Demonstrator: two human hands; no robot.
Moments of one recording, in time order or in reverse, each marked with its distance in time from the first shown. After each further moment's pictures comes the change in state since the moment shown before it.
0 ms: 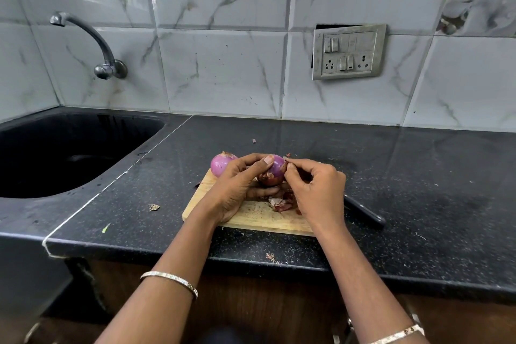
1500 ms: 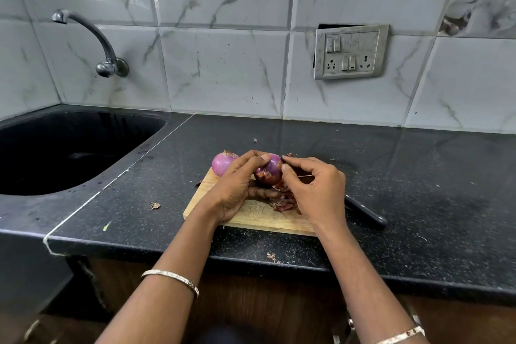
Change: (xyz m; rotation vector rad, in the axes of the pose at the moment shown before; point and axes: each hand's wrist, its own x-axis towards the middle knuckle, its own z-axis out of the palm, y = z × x) left_hand 0.000 0.002 0.001 0.026 0.050 -0.032; right_hand 0.001 0.001 0.001 0.018 -0.018 -0.041
